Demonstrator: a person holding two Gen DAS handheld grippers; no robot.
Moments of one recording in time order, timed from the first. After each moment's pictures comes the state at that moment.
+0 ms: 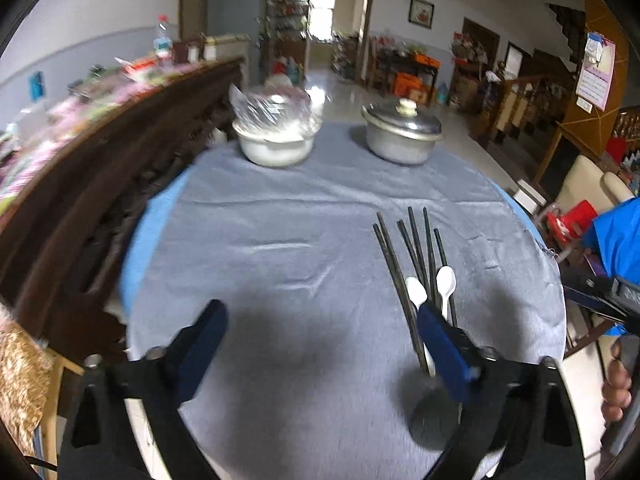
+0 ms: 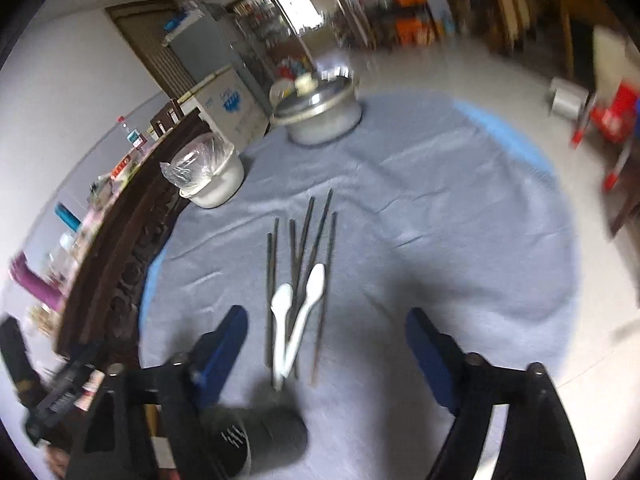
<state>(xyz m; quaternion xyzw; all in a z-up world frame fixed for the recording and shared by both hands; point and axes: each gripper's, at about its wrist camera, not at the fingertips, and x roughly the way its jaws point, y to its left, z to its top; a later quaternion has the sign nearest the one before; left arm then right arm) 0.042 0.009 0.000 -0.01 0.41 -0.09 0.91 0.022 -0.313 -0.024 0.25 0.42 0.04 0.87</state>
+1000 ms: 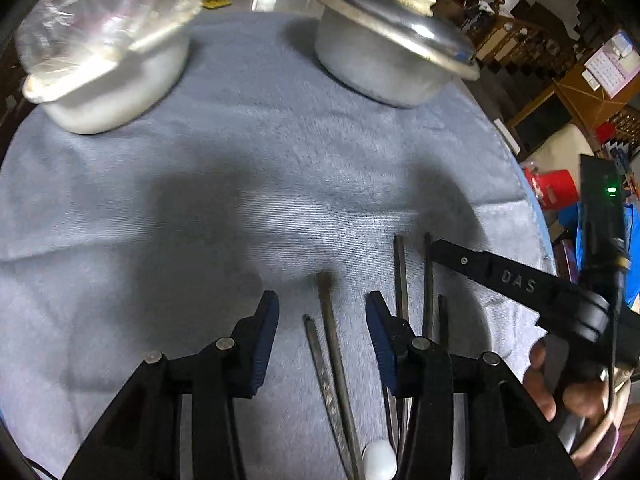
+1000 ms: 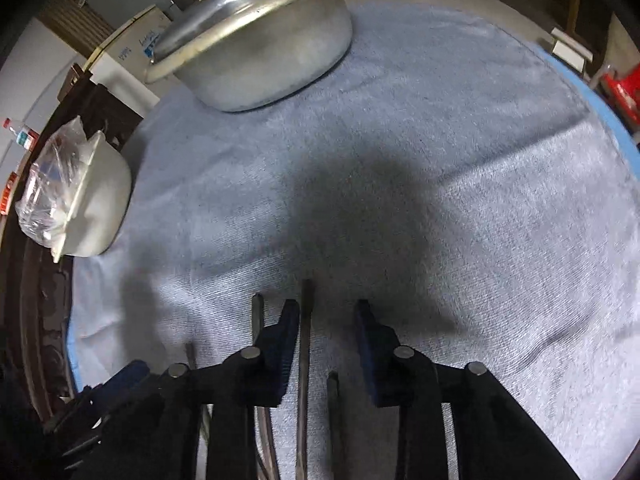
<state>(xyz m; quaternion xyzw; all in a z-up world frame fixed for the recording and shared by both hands) 0.302 -0.114 -0.112 -0.05 0.59 -0.19 0.79 0.302 -0.301 -0.134 0.22 0.56 -0.04 0.80</state>
